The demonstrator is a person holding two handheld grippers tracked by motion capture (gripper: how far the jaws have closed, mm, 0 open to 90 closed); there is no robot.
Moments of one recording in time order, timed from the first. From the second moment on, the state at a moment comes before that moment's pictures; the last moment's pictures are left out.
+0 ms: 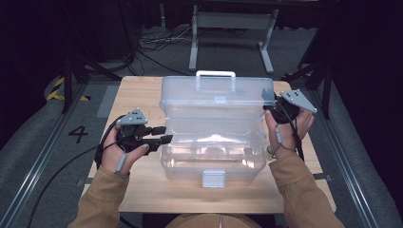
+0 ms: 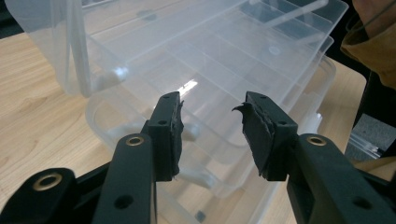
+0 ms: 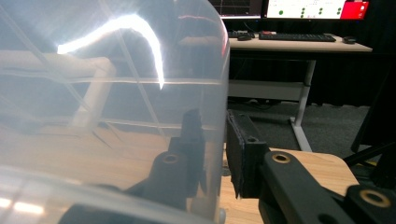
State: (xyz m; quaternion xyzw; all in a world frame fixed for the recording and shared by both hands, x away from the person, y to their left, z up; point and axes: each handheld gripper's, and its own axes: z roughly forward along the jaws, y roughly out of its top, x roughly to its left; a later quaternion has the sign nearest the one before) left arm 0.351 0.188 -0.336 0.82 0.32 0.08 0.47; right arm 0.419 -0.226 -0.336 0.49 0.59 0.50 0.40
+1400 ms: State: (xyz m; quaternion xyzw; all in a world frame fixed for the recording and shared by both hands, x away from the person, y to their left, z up) left arm 0.334 0.147 -0.377 0.91 0.20 0.00 0.36; right arm 0.442 -0.232 -0.325 0.50 0.62 0.48 0.36
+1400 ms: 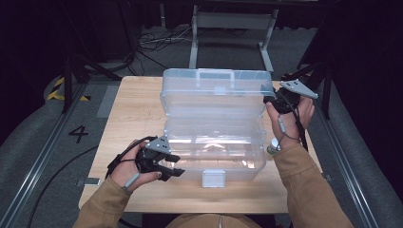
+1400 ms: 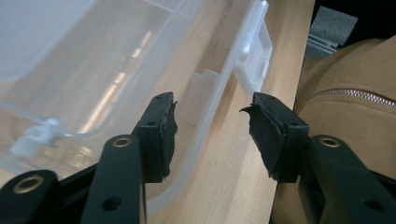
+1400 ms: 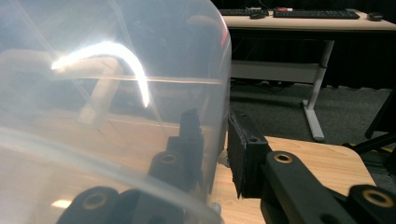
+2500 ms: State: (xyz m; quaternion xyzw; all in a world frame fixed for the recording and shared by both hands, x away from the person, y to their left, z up) left arm 0.346 0.133 -0.415 0.93 0.20 -0.02 0.31; right arm 0.456 -0.232 -0.318 0.49 0.61 0.49 0.37
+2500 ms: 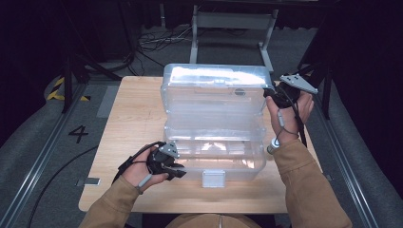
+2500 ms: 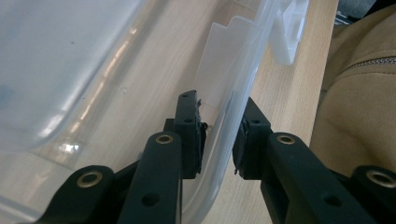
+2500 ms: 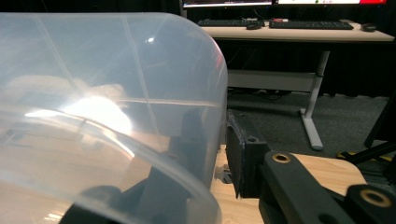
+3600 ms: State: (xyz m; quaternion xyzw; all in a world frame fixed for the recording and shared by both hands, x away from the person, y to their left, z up) left arm 0.346 0.132 -0.415 0.92 0.23 -0.03 0.31; right arm 0.484 -0.232 -0.314 0.50 0.62 0.48 0.37
